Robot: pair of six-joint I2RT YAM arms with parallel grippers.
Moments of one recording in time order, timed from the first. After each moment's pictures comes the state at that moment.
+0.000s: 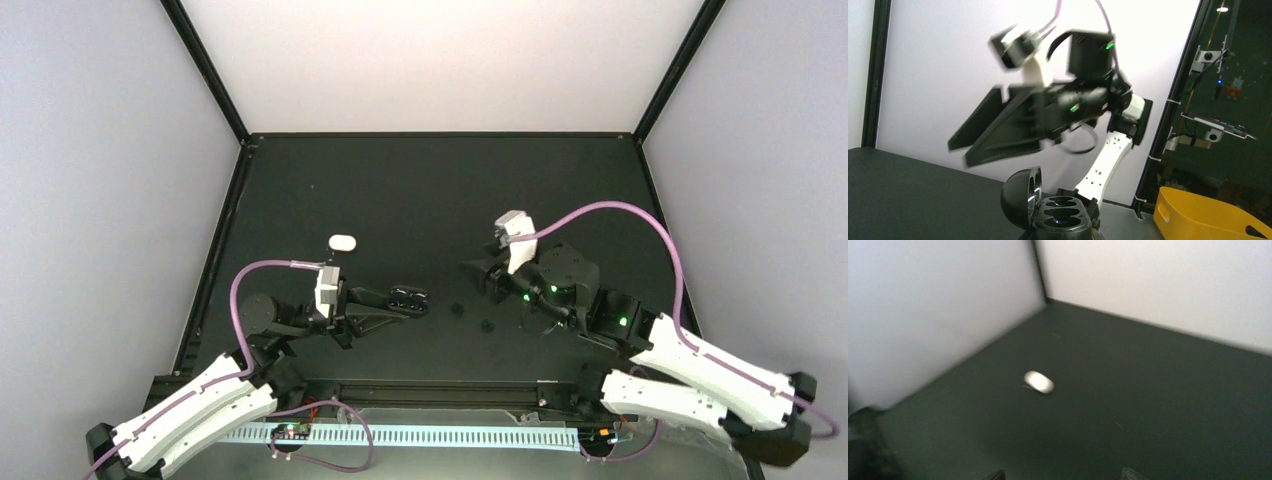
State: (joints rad) left arm -0.81 0.47 0.36 0.45 0.62 -0.48; right arm 1.16 0.82 0.96 -0.35 0.29 0.22
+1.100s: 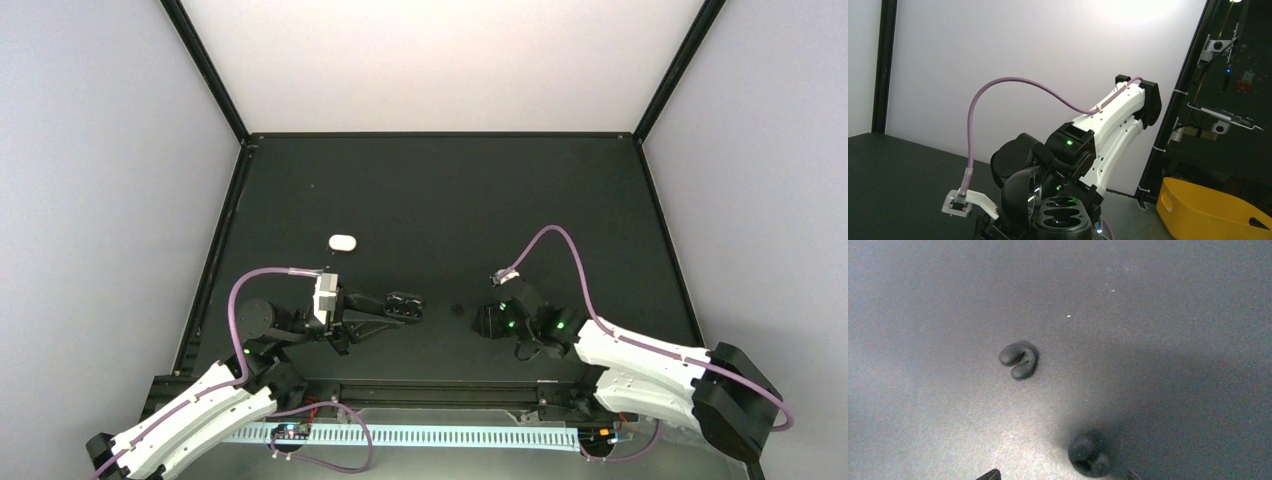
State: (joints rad) left arm -0.81 0.36 0.33 0.33 0.61 -0.46; right arm 0.90 0.99 0.39 -0.28 0.09 0.69
